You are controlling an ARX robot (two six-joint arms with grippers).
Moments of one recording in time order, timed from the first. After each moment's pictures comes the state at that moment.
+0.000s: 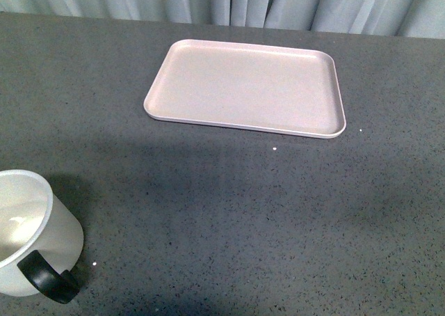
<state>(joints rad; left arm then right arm) 0.22 0.69 0.34 -0.15 -0.07 0.13 0.00 0.00 0.02 0.00 0.00 -0.01</state>
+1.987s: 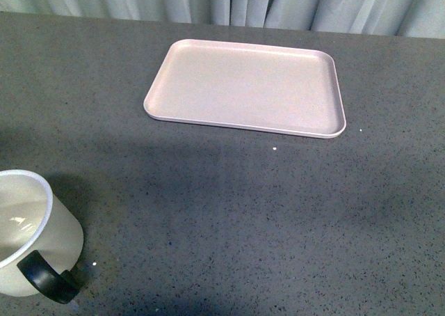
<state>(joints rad) 0.18 1.38 0.45 -0.09 0.32 0.42 0.00 0.00 0.02 0.00 0.00 -0.01</state>
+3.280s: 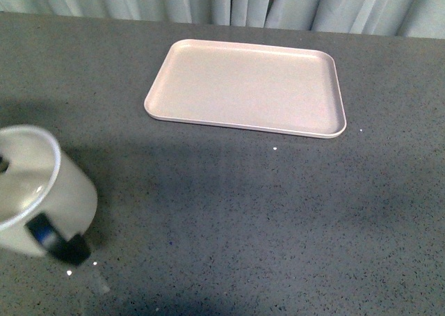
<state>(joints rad) -0.03 1.49 0.62 -0.10 0.26 0.25 0.00 0.00 0.02 0.00 0.00 -0.01</state>
